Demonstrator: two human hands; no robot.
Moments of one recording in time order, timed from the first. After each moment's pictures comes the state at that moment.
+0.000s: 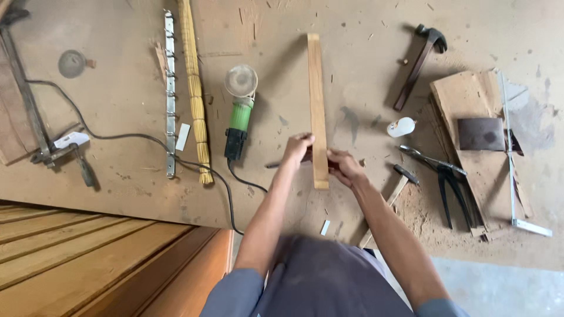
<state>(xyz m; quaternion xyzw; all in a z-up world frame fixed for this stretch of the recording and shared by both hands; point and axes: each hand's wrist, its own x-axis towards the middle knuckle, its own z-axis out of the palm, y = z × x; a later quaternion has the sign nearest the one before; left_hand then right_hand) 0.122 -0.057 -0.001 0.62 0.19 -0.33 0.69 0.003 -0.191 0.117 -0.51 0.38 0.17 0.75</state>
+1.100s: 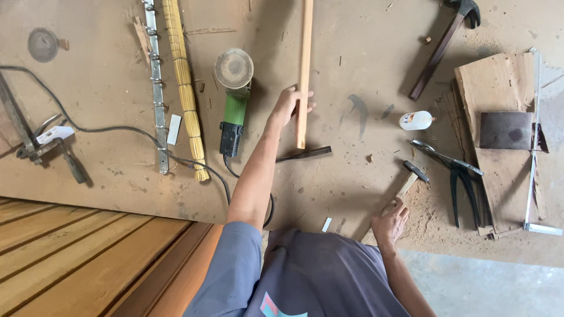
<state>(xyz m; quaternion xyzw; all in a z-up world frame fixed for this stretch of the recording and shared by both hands) 0.239 -0.062 0.046 0.56 0.11 -0.39 0.72 -0.192 -0.229 0.073 -0.84 0.49 0.06 0.21</state>
